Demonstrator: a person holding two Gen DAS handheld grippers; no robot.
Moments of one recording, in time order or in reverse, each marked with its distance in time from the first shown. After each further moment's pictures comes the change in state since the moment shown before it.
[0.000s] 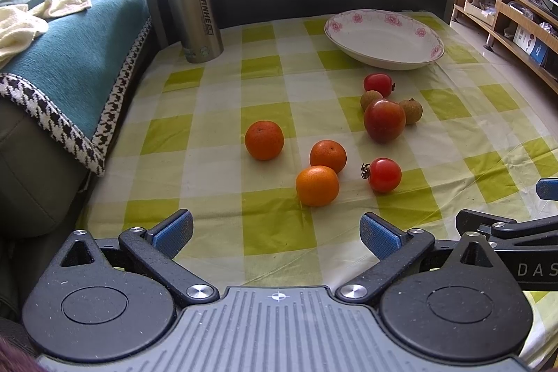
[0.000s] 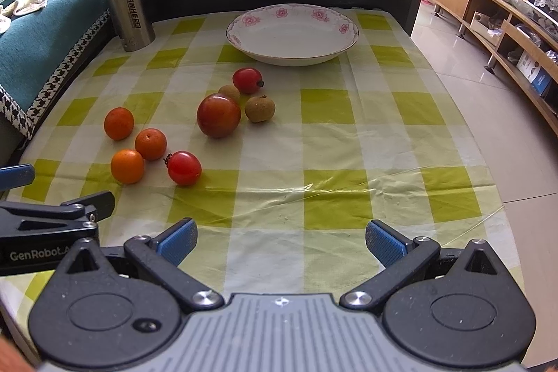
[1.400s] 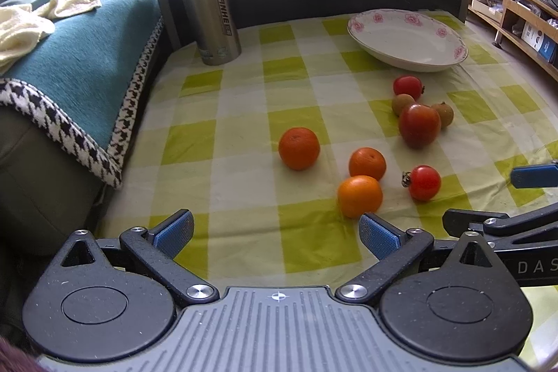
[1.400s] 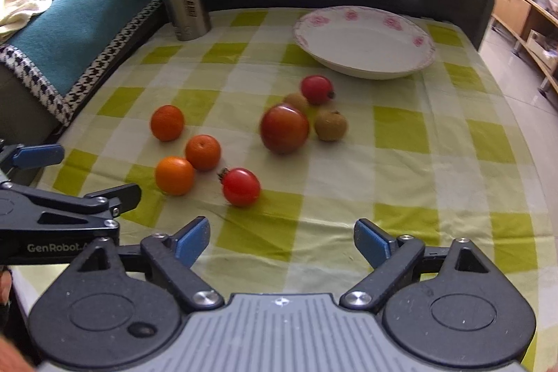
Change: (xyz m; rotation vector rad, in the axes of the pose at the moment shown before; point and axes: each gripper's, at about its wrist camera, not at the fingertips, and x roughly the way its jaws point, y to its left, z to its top) left arm 0.014 0.025 0.011 0.026 0.001 0.031; right arm 0.026 0.028 0.024 -0.128 0.014 0.174
